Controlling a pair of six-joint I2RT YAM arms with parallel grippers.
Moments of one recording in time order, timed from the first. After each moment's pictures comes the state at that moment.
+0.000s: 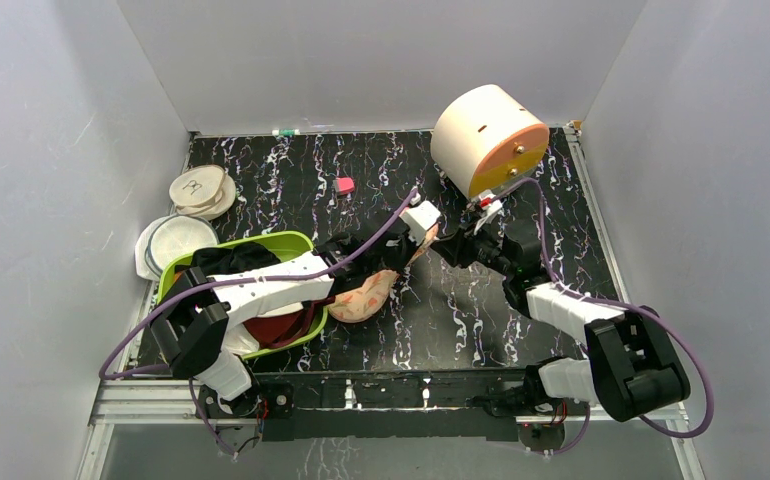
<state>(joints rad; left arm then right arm) -0.96 1.56 1.06 -0.06 -0.15 0.05 0.28 1.27 0.42 0.64 -0.57 0.23</state>
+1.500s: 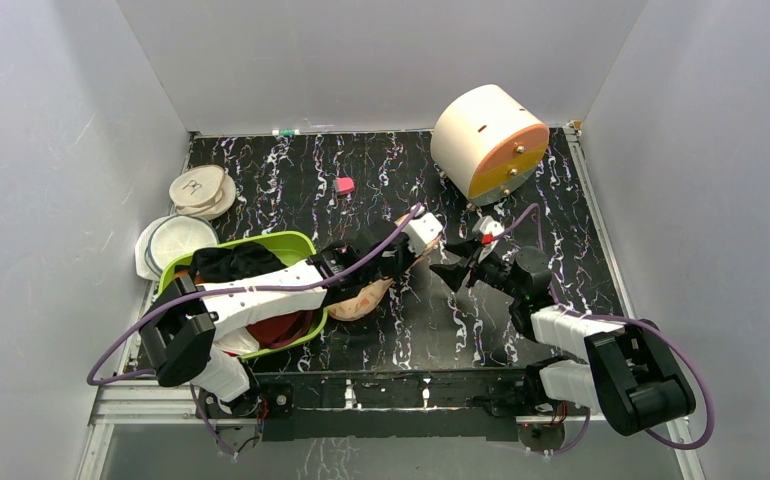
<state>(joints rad) -1.00 1.50 1.01 -0.04 -0.18 0.14 0.27 1.19 0.22 0.92 -0.66 0.00</state>
